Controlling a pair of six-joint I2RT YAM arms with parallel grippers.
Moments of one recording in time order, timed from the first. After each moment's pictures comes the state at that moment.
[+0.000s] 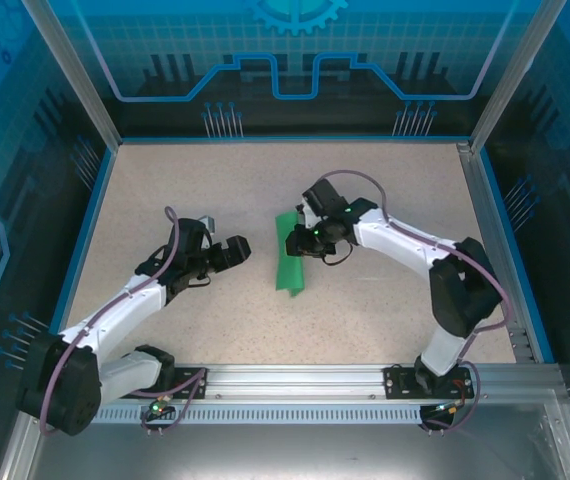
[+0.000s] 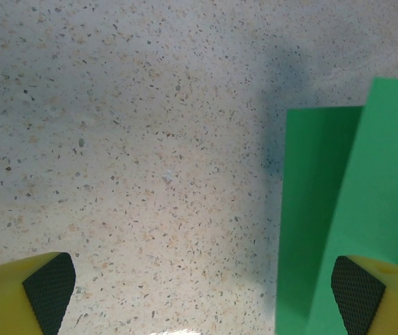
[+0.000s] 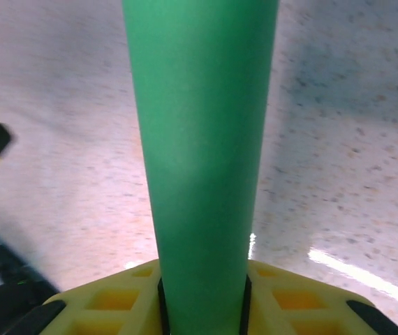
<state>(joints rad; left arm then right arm) -0.31 1.12 0.61 -0.26 0.19 -0.71 0.62 1.70 1.26 -0.61 -0.39 0.62</state>
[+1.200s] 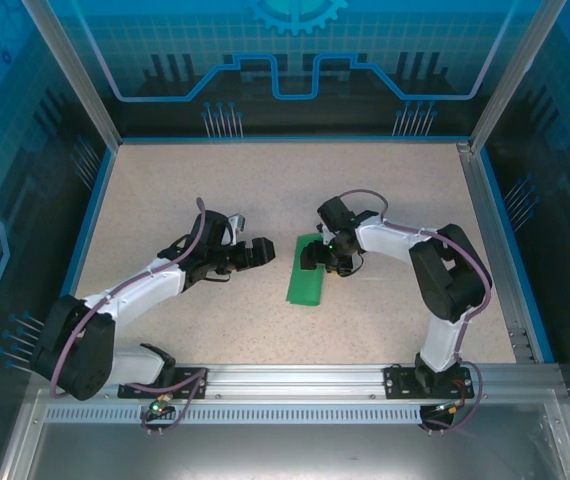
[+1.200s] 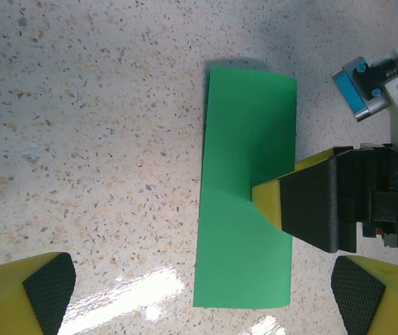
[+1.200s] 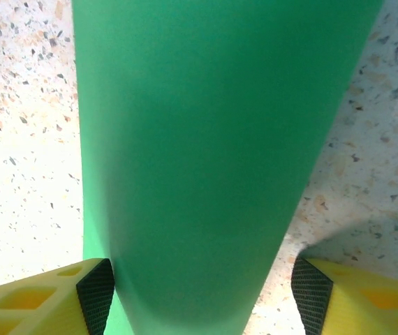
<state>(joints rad) -0.41 1.31 0.70 -0.19 0.36 -0.69 0.54 1.84 1.13 -0.60 -0.29 0.56</state>
